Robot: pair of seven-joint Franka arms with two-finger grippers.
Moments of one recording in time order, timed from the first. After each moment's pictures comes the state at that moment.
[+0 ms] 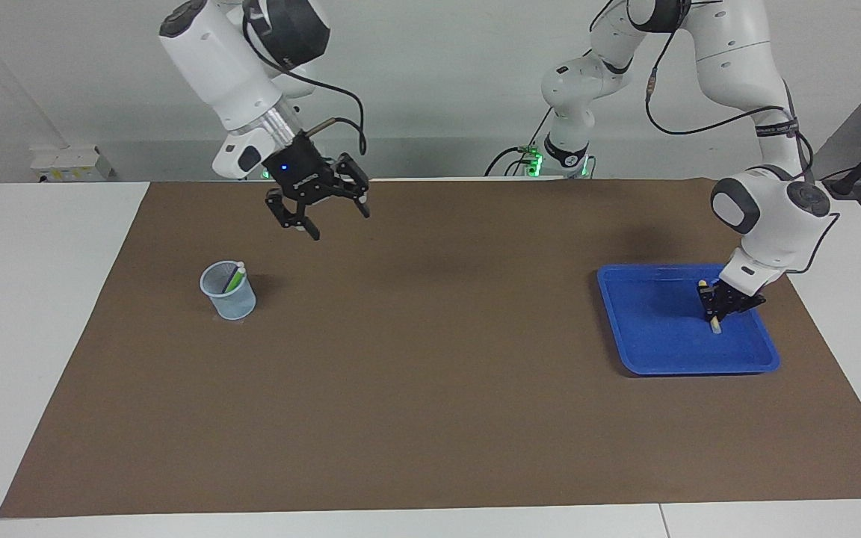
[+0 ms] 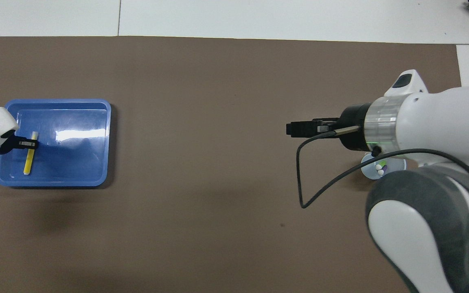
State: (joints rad) left arm 0.36 0.30 -0.10 -2.05 0.03 2.46 0.43; right arm 0.16 -0.06 0.16 -1.85 0.43 2.11 0.13
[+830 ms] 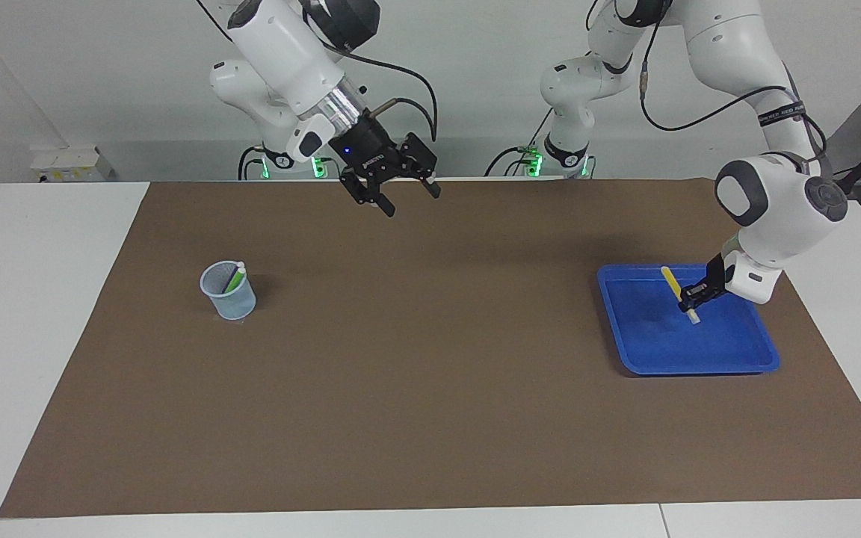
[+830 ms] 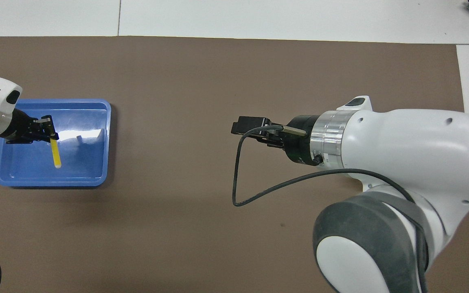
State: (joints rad) left arm 0.24 0.25 -0.13 -1.86 -0.12 2.03 -0.18; right arm 0.30 -0.05 0.16 -1.86 0.59 2.25 0.43
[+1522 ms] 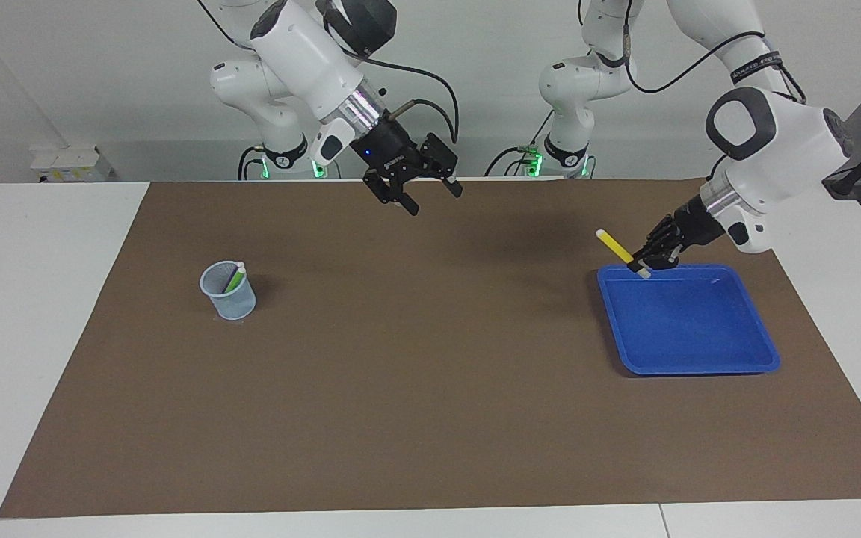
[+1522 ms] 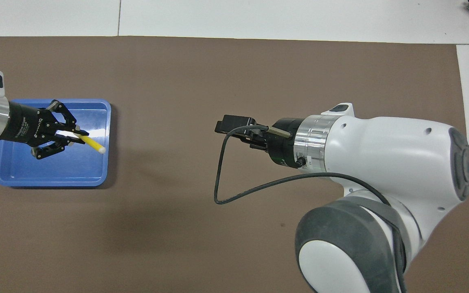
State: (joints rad) left arm 0.16 0.06 -0.13 -1.86 -0.51 1.82 -0.92; right arm 0.34 -0.03 0.16 -1.87 0.68 2.35 0.47
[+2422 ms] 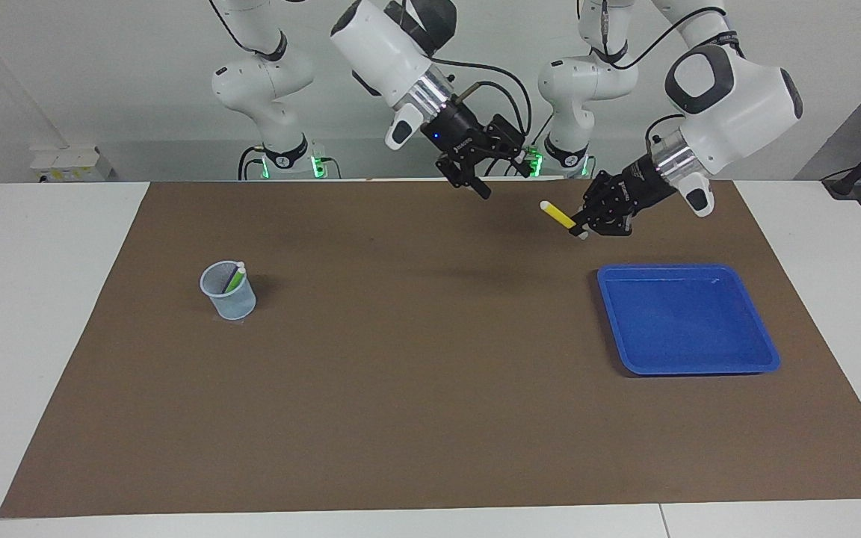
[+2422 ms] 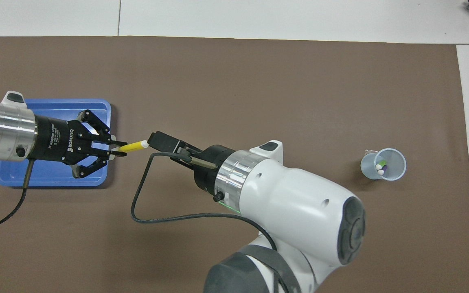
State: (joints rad) left arm 0.04 -0.11 -0.14 -1.98 -0.70 1.81 -1.41; right arm 0.60 0.07 0.16 -1.88 0.69 2.75 0.68
